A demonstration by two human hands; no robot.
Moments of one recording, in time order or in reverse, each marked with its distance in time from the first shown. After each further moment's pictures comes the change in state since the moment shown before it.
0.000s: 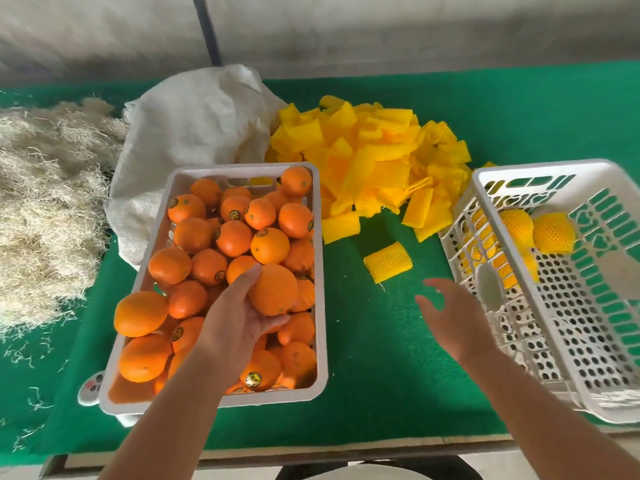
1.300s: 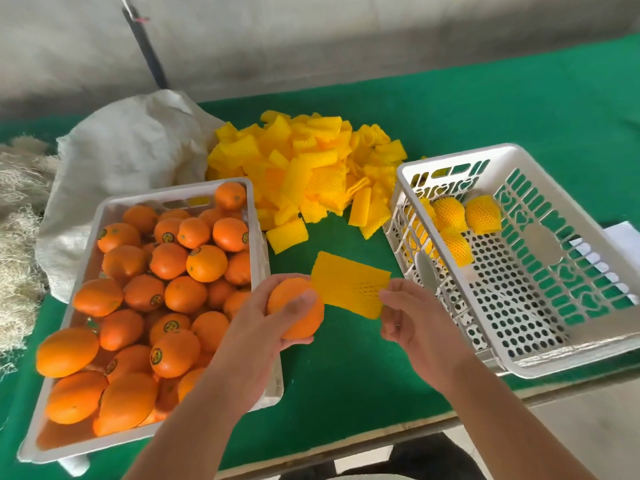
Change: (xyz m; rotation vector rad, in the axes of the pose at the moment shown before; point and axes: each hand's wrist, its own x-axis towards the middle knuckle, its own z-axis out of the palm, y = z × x) left_hand -0.048 -0.046 0.106 0.373 -0.314 0.106; right_hand -0.063 -0.020 -0.070 1.230 -0.308 0.143
